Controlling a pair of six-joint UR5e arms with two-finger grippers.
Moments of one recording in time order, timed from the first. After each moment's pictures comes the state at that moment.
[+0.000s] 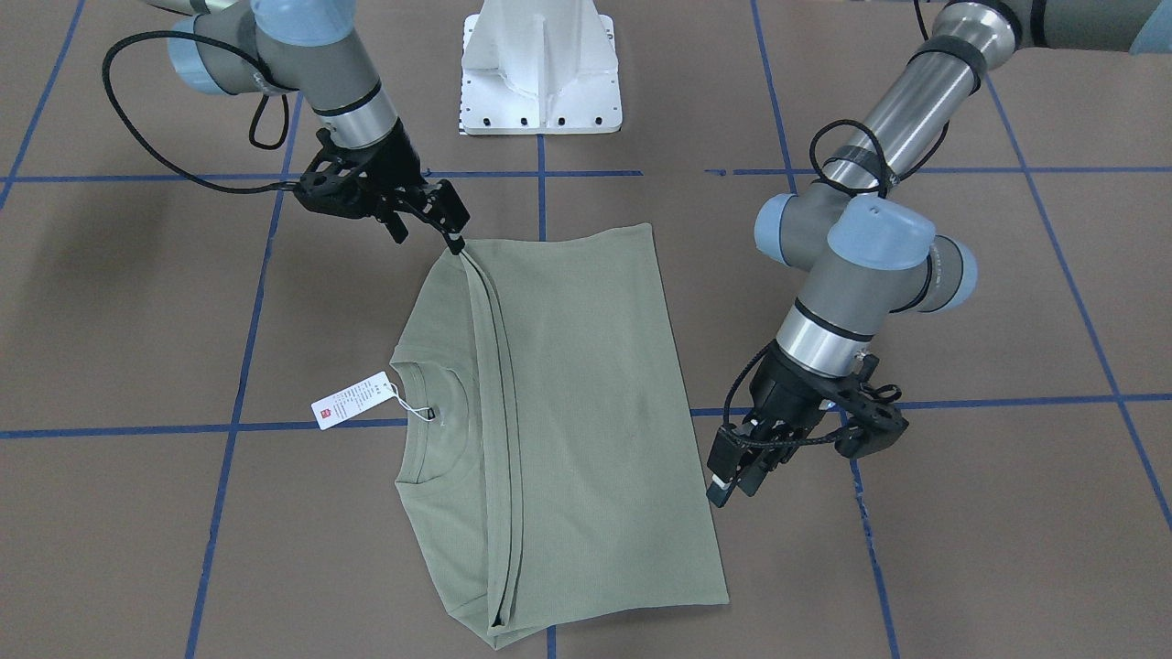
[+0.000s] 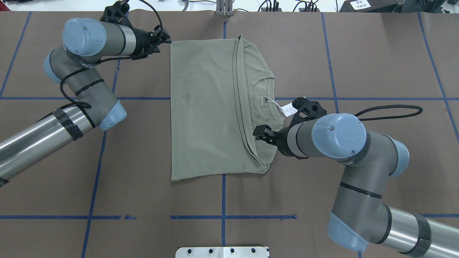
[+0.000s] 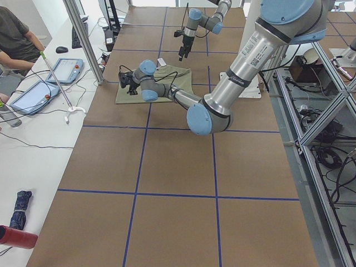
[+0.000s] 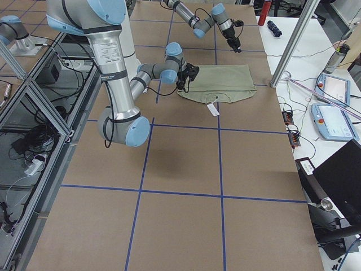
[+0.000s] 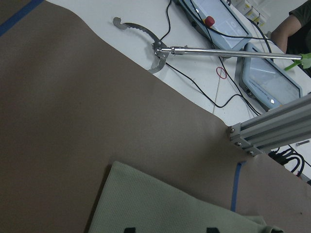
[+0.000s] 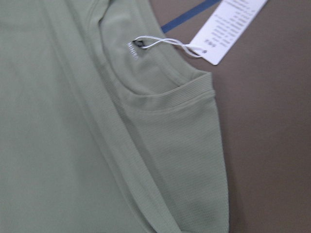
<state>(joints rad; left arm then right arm) -0.84 -2.22 -1.24 -2.52 -1.76 -1.62 0.45 -1.18 1.91 -1.30 1.71 1.64</state>
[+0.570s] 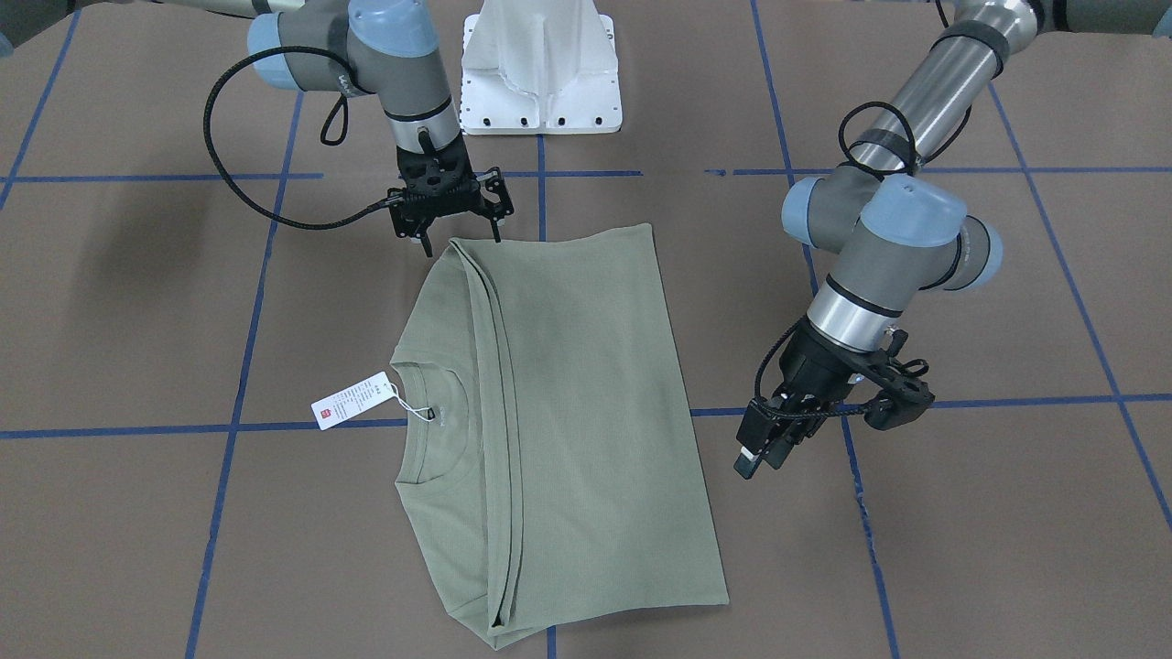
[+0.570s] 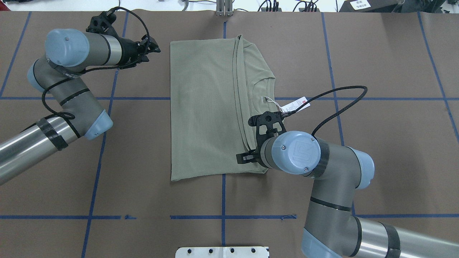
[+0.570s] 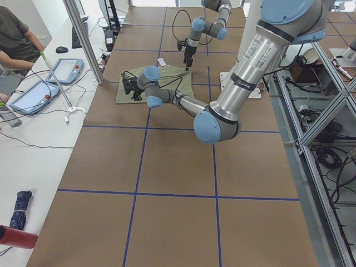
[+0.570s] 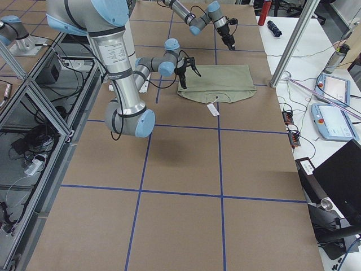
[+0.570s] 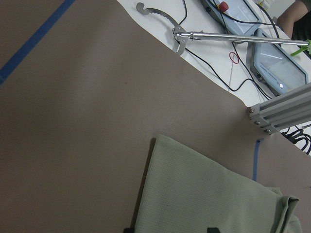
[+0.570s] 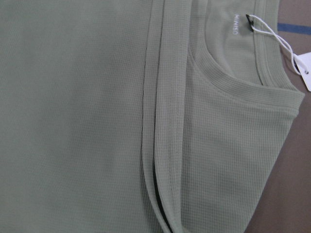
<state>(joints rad) -0.83 -2.15 -1.29 -2.52 -1.77 -1.62 0.37 -1.10 1.84 -1.42 1.59 1.09</state>
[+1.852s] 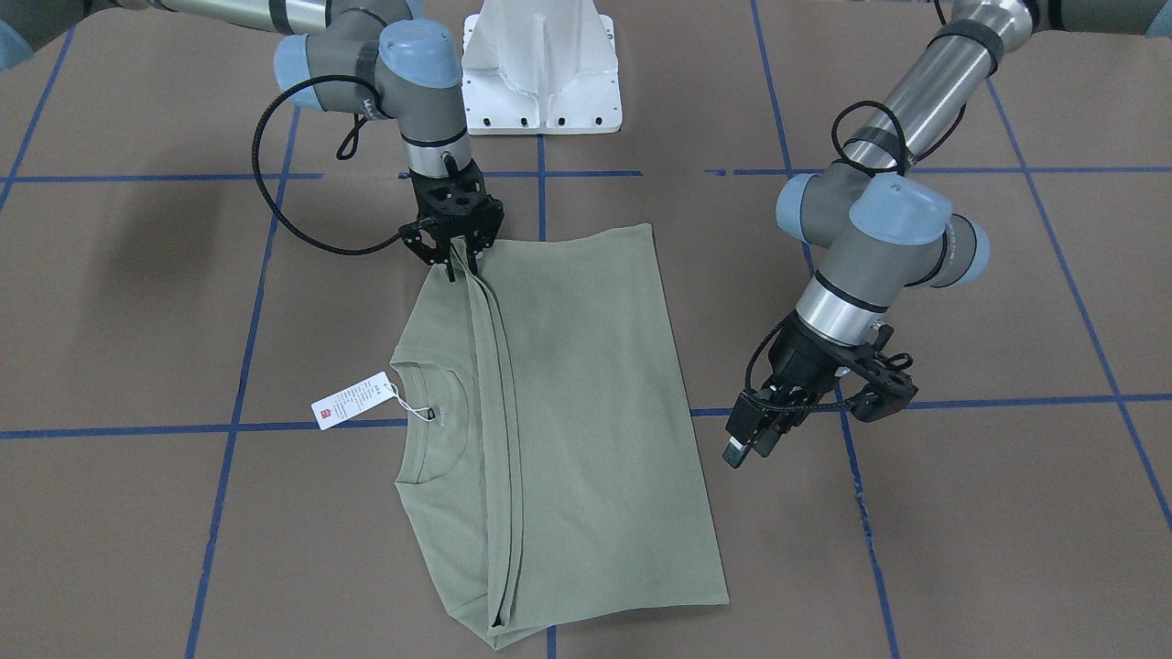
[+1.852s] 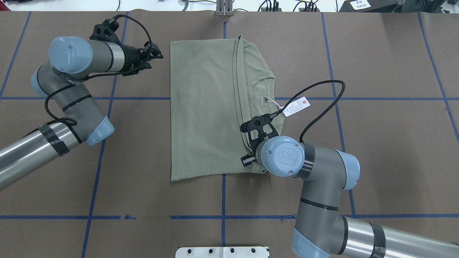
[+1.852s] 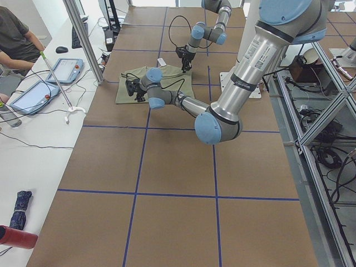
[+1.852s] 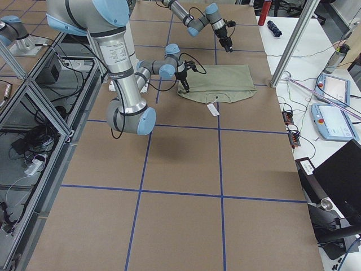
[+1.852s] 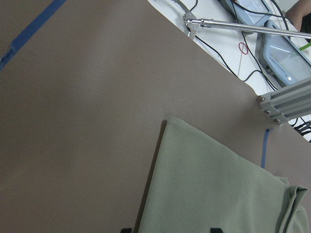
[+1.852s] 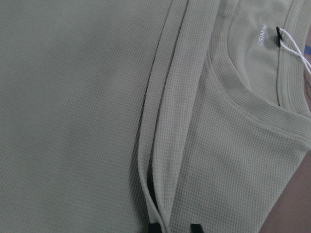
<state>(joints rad) -0.81 -2.14 -1.29 -2.53 -1.77 -1.67 0.35 -1.07 1.76 -1.43 1.53 0.94</state>
